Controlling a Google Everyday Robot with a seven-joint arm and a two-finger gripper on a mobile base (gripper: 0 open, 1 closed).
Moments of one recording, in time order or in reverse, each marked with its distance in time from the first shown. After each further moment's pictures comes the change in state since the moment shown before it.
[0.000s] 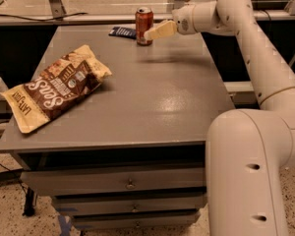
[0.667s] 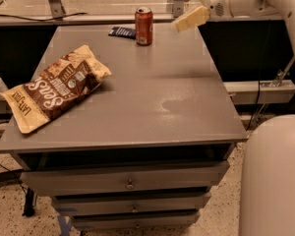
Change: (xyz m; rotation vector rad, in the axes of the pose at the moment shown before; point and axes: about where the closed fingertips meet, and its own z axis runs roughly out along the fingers) arm -0.035 0.022 -0.113 -0.006 0.028 -0.130
